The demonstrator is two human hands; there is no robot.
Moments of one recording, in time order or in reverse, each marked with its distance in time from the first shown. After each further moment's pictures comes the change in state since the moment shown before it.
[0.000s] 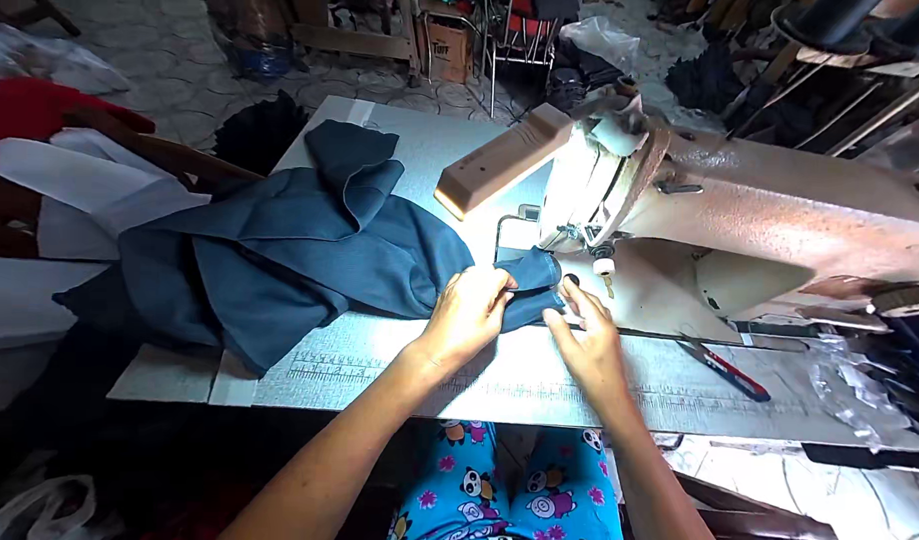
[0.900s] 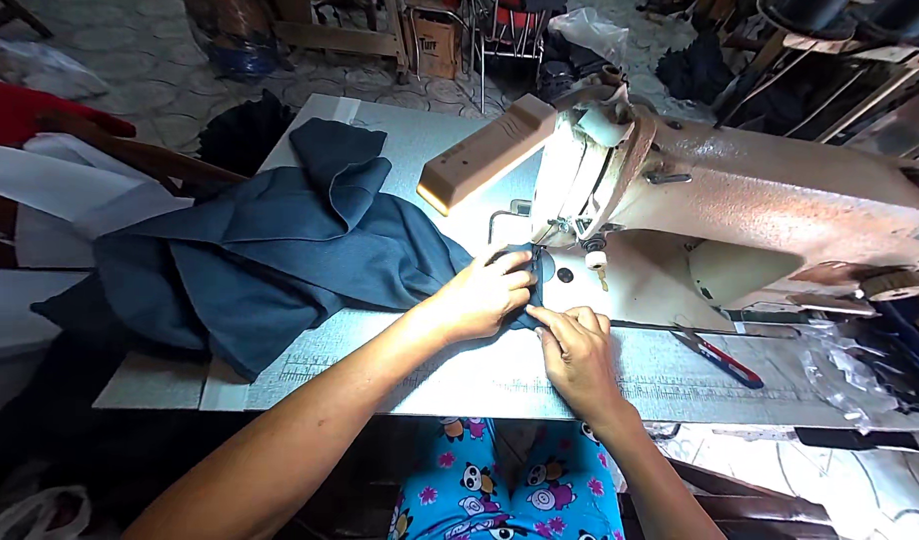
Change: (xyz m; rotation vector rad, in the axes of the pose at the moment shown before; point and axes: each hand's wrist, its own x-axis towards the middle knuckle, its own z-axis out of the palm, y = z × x) left_hand 0.028 -0.026 0.008 0.183 -0.292 0.544; right_hand -0.014 0.015 0.005 -0.304 0.042 -0.422
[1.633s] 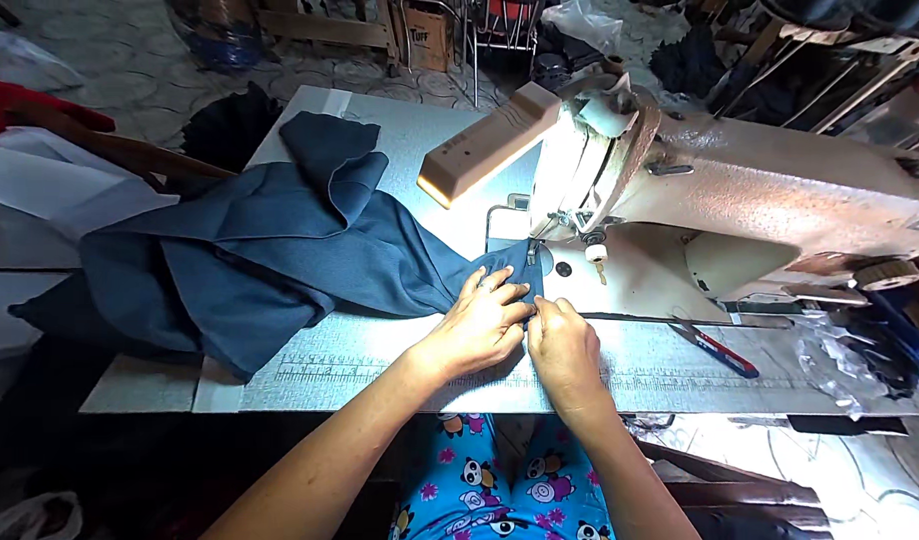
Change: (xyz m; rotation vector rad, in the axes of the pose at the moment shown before) left_hand -0.018 0.039 0.009 -0.250 -0.048 -0.328; right_hand 0.023 -0.044 0.002 -0.238 -0.220 0.391
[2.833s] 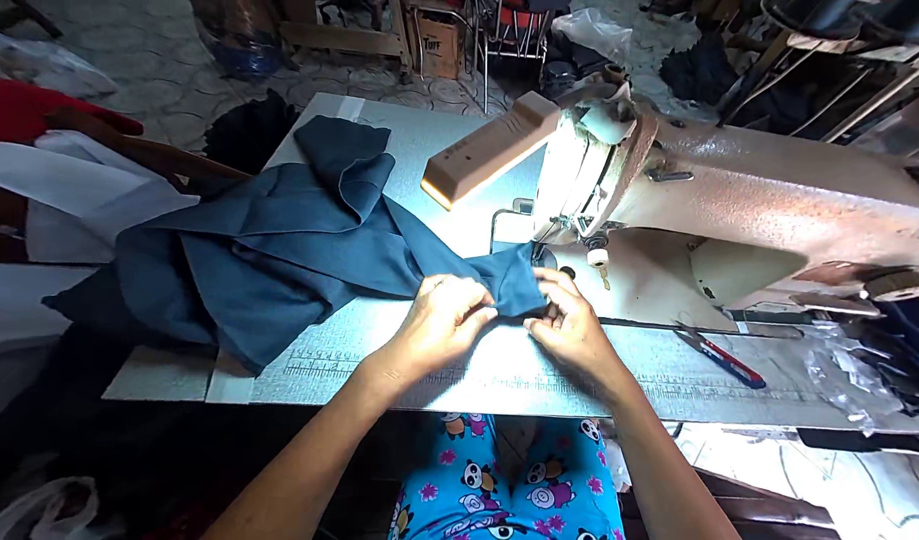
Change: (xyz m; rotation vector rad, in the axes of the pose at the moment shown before) left_hand -0.029 -0.008 -0.026 -0.076 0.328 -0.107; right_hand 0.028 0.041 0.000 0.768 -0.255 -0.149
